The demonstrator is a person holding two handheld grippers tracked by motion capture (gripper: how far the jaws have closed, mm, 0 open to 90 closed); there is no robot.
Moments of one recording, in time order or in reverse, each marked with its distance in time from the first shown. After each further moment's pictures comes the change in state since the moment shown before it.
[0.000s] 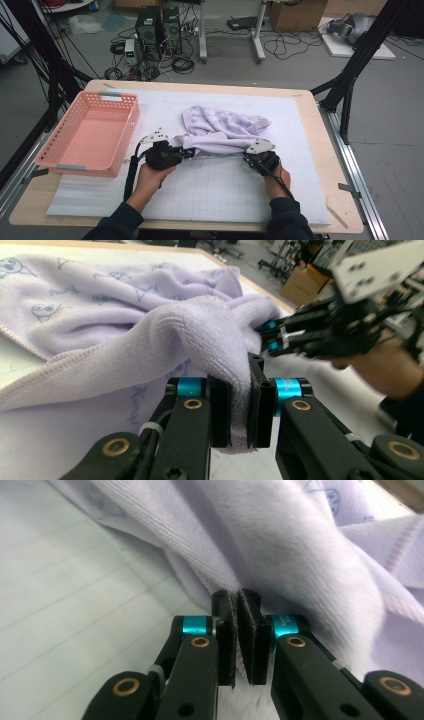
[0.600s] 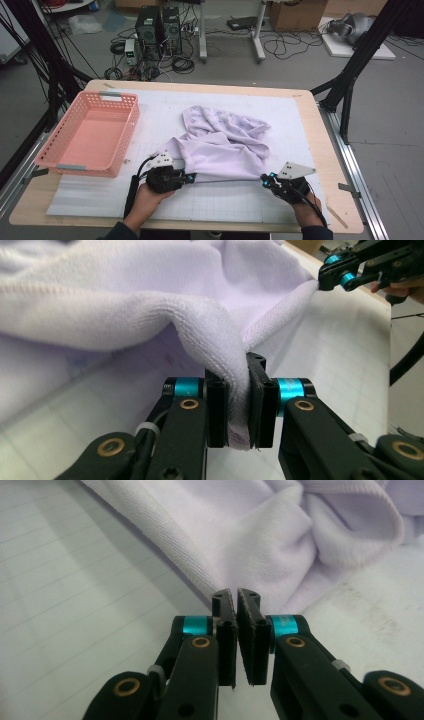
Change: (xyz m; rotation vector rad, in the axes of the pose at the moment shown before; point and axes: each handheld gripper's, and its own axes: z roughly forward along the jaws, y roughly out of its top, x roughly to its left) left arm -0.032 -0.047 -0.012 0.157 -0.022 0.065; right arm 0.005 -0.055 -0.085 -0.055 0.204 0.089
